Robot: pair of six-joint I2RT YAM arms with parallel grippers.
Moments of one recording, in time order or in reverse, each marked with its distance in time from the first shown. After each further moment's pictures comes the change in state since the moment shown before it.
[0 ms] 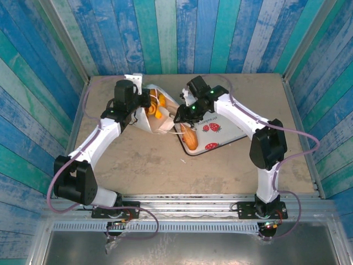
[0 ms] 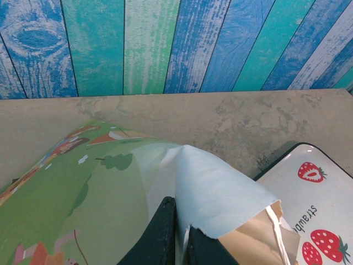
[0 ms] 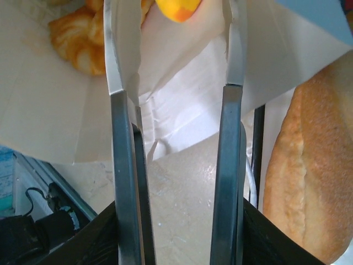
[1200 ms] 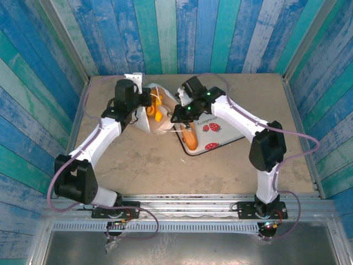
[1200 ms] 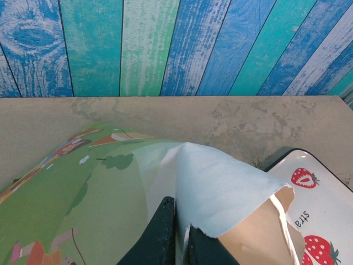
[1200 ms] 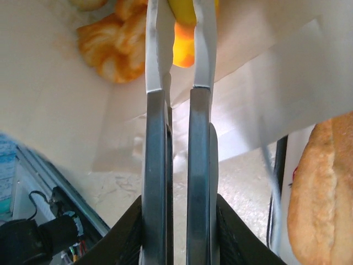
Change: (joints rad) left arm -0.003 0.013 0.010 0.010 0.002 -0.037; right arm 0.062 -0.049 -0.002 0.033 0.042 0.022
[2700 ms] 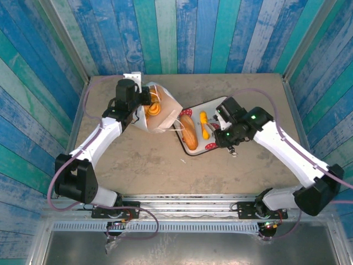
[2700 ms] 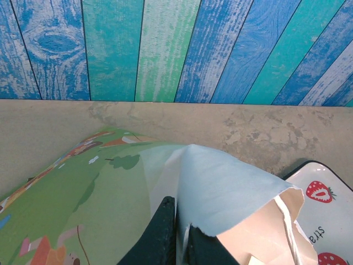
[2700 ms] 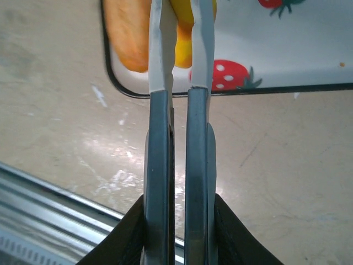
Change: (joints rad) left arm -0.006 0.004 0.002 0.012 -0.082 -0.015; right arm -0.029 -0.561 -0.434 -0.380 0.405 -0.111
